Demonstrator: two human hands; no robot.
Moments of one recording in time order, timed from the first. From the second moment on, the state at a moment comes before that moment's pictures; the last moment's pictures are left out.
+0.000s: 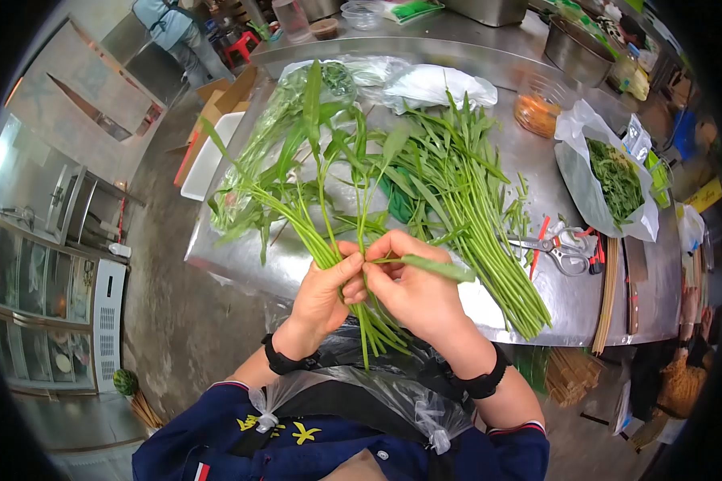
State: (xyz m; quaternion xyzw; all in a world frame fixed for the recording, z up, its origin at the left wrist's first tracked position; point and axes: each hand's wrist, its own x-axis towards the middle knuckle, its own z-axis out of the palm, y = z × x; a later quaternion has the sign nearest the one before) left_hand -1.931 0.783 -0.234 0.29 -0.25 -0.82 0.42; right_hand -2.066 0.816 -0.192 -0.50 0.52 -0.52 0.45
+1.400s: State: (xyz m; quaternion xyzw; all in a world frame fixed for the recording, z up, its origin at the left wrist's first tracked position) left_hand -1.930 0.766 -0.241 0.27 -0.20 -0.81 0.47; right_hand -2.216 0.830 -0.203 -0.35 0.50 -0.61 0.51
